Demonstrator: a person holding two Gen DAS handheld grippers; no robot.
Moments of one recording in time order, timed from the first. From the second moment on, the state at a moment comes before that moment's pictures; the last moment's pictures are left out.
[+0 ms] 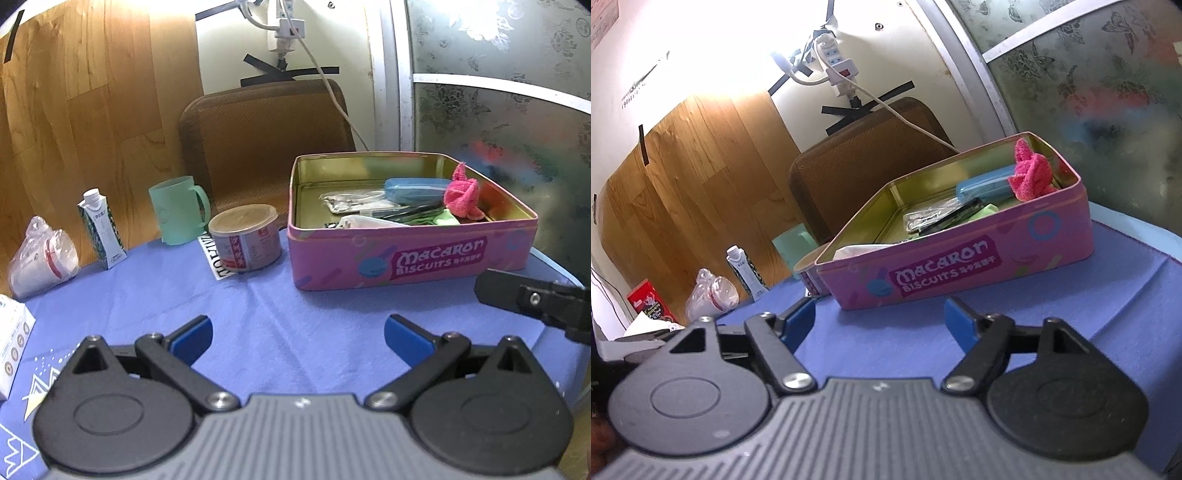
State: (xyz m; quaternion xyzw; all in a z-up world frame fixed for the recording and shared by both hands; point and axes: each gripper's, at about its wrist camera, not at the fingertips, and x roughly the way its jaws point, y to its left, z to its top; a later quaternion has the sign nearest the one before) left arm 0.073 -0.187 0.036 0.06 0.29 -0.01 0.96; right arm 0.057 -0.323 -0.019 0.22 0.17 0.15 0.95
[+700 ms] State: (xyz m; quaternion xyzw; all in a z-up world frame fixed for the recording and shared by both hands) left arm 0.065 -0.190 0.037 0.08 0.26 0.01 0.96; right arm 0.055 -0.321 -0.019 0.22 0.16 0.15 0.95
